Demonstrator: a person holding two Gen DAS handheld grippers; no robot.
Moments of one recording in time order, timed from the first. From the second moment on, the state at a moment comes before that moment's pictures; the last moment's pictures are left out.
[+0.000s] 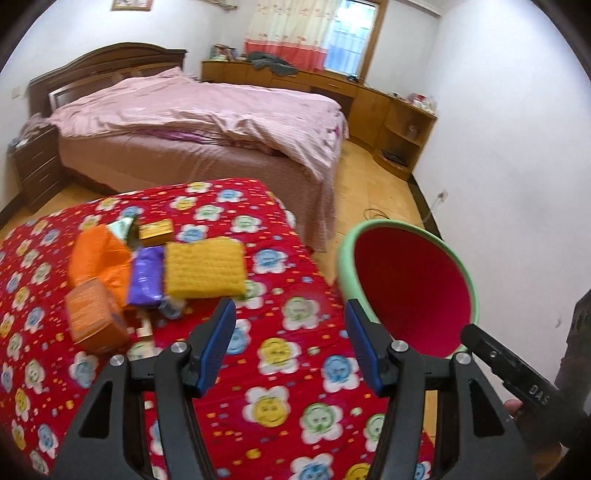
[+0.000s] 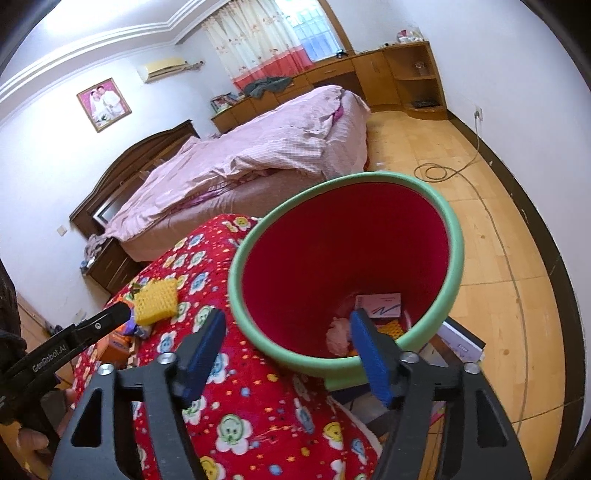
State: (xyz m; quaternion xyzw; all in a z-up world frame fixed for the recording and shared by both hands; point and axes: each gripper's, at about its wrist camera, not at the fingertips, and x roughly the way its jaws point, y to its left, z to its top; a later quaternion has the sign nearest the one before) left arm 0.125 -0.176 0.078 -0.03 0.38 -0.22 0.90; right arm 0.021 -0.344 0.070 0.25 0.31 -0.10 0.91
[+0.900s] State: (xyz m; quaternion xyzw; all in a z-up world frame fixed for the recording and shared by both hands) left arm 0.162 -0.060 0.042 -0.07 0.41 -0.06 0.91; right arm 0.045 -0.301 0.060 0.22 0.33 -0.08 0.91
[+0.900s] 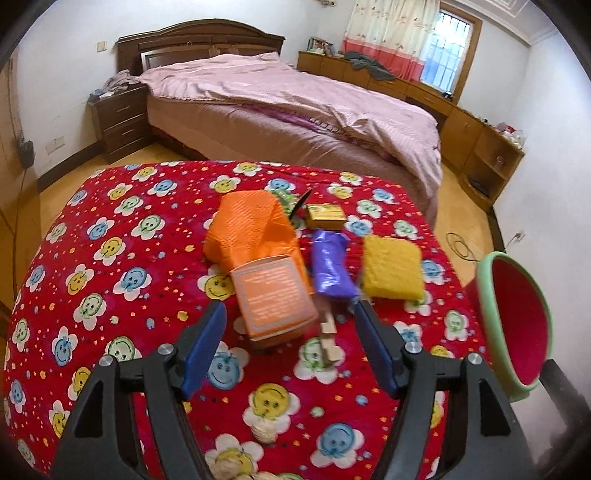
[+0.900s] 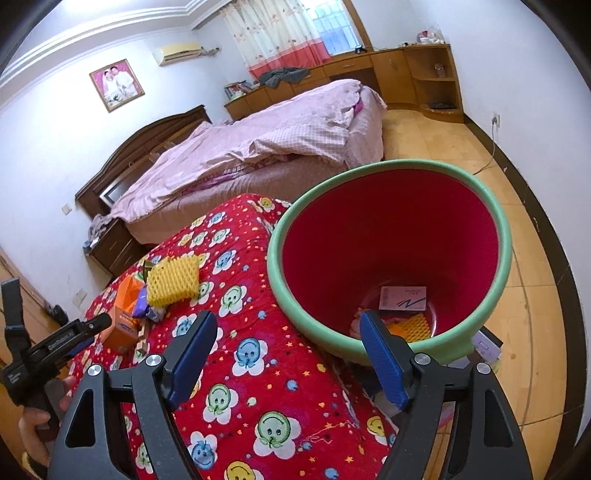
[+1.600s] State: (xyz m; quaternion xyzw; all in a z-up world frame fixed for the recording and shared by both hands) left arm 0.183 -0.043 0.014 -0.09 0.43 -0.08 0.90; right arm 0.071 -0.280 0.054 0.19 0.36 -0.07 0.91
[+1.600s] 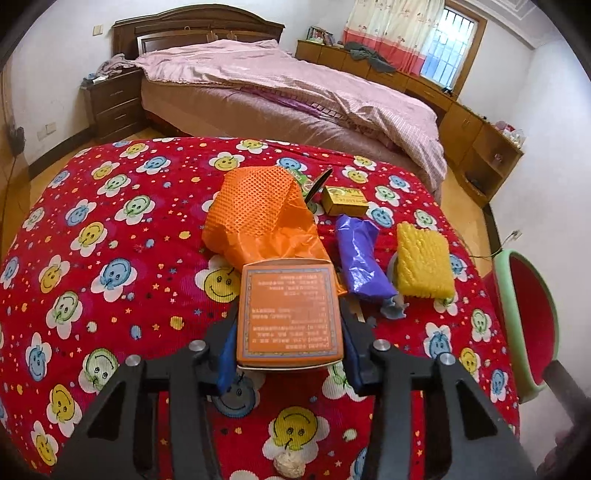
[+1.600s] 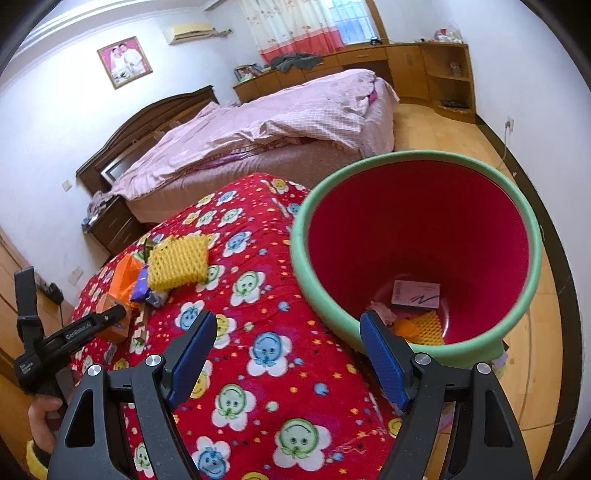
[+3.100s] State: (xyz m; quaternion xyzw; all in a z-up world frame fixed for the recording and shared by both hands) left arm 0.209 0.061 0.002 -0.13 0.39 -0.02 0.91; right arm 0.221 -0.173 0.021 0.14 0.41 -0.01 0.90
